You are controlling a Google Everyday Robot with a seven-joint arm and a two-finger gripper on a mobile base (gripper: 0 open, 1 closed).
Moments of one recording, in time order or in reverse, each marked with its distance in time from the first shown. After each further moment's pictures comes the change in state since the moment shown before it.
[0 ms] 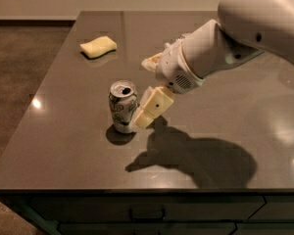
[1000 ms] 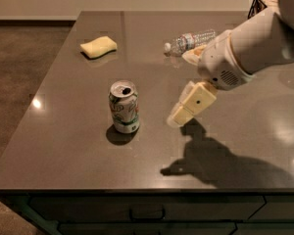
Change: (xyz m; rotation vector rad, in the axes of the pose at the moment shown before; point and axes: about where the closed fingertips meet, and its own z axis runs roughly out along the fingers) arm 0.048 -0.009 -0.078 0.150 0.109 0.058
